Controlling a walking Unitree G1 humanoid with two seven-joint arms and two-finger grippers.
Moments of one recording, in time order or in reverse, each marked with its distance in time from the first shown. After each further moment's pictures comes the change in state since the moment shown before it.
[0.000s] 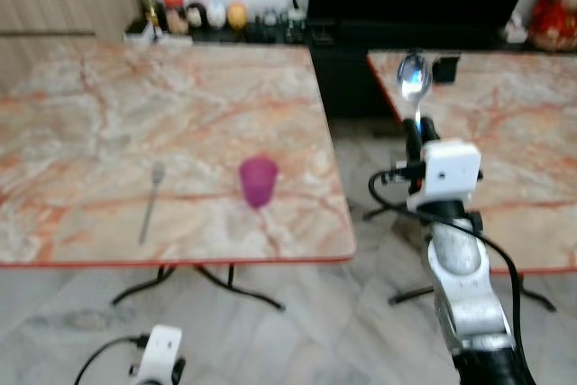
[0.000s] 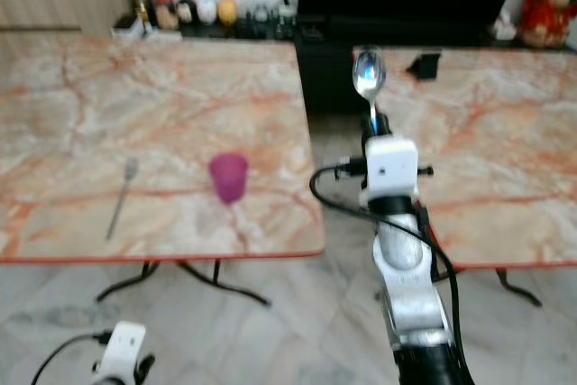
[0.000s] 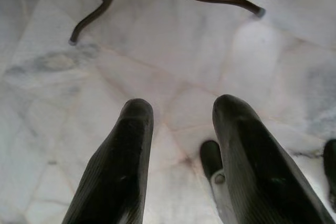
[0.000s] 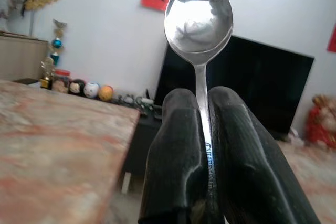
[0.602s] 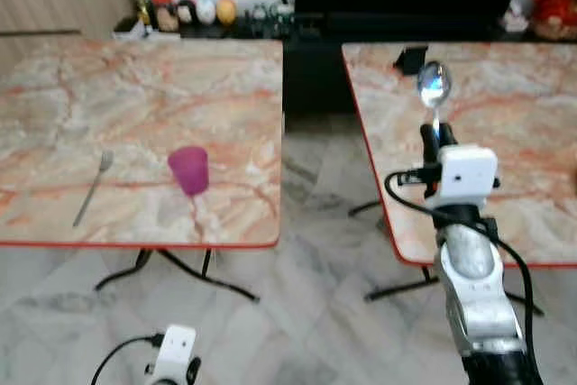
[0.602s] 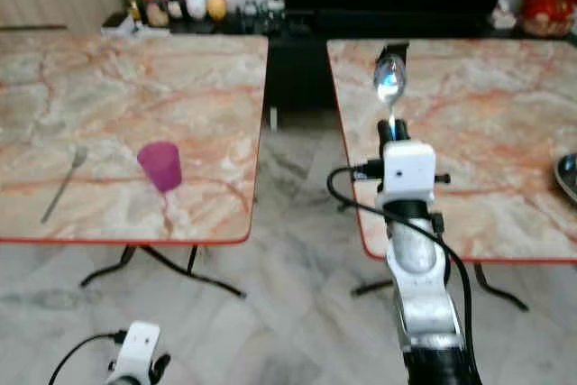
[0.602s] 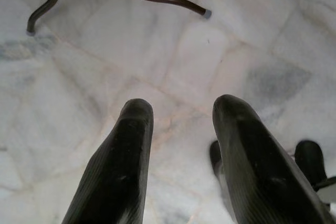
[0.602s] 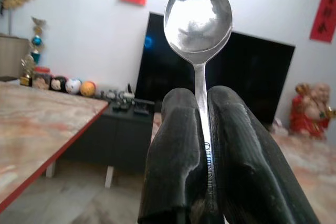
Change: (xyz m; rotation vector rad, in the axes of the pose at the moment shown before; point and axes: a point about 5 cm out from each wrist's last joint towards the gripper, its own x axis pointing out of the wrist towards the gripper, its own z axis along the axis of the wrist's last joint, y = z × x) left arm 0.000 -0.012 0.001 -0.007 -0.005 -0.029; right arm -0.001 -0.012 -0.004 0.004 0.022 -0.051
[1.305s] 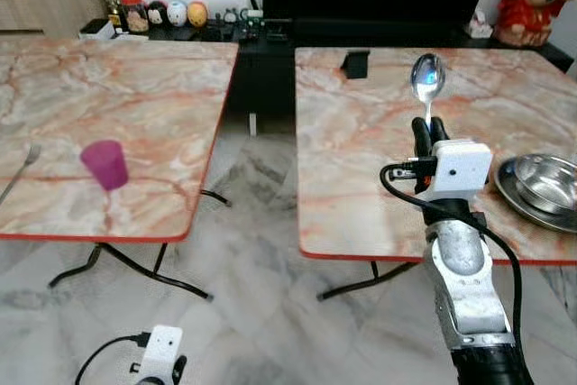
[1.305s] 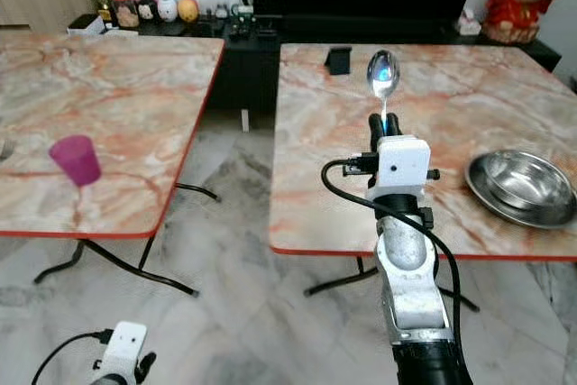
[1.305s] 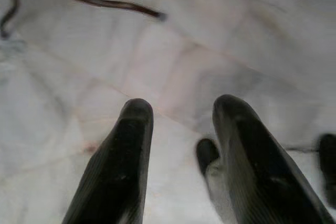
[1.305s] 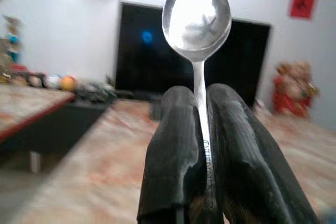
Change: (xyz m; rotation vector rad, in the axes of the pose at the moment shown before) left arm -0.001 0.002 -0.002 0.003 0.006 0.004; right arm -0.003 0.000 -0.008 0.041 0.036 -0.023
